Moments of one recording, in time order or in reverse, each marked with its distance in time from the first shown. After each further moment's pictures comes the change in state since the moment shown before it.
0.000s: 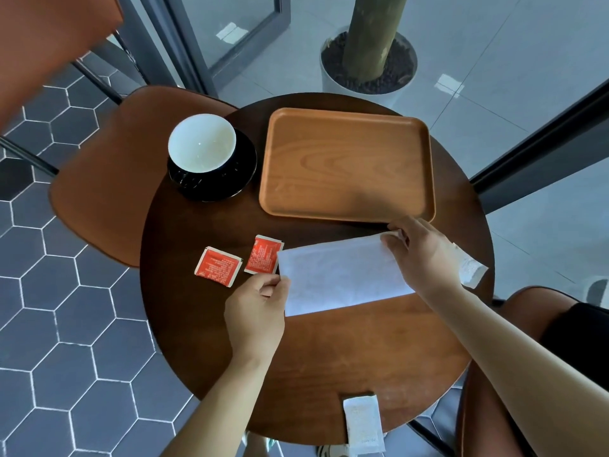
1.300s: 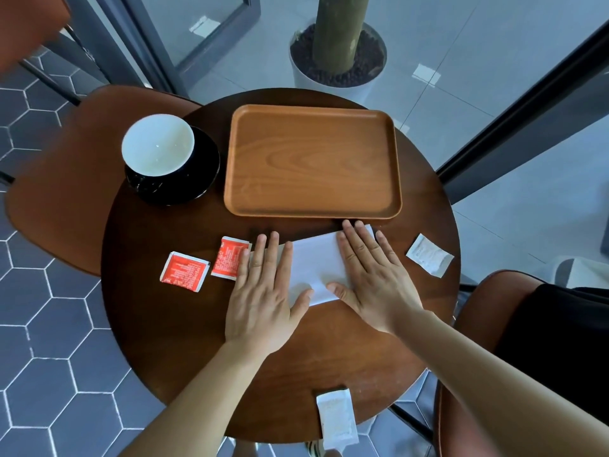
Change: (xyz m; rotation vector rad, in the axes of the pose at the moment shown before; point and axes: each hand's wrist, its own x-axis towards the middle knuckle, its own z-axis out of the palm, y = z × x) left_hand 0.015 -0.016 0.045 0.965 -0.208 0.773; right_hand -0.047 0.023 0.023 -0.479 -0.320 -0.381
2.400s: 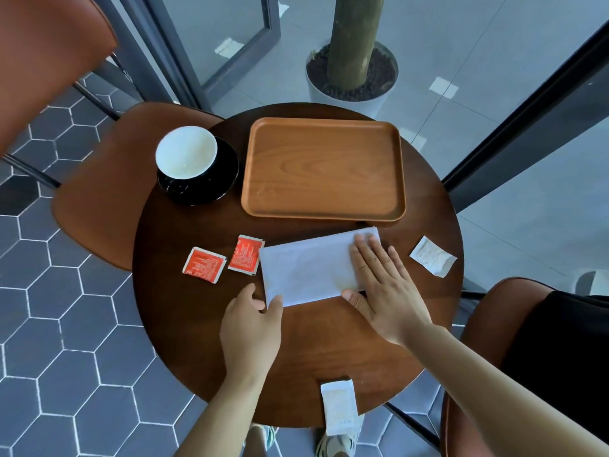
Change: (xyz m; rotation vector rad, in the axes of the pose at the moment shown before) left_hand -0.044 0.019 -0.061 -0.681 -0.012 -0.835; right_hand -0.027 -0.003 -0.006 0.166 -0.014 0.025
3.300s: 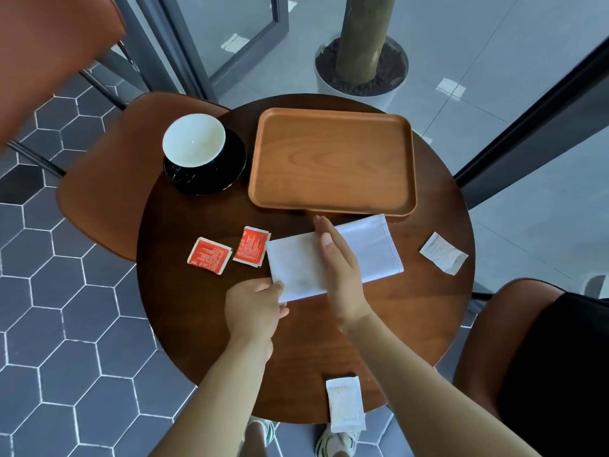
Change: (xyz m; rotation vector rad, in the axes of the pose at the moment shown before) left_hand 0.016 0.008 0.006 -0.607 -0.064 -0.337; right_hand 0.047 -0.101 -0.015 1.623 0.174 0.326
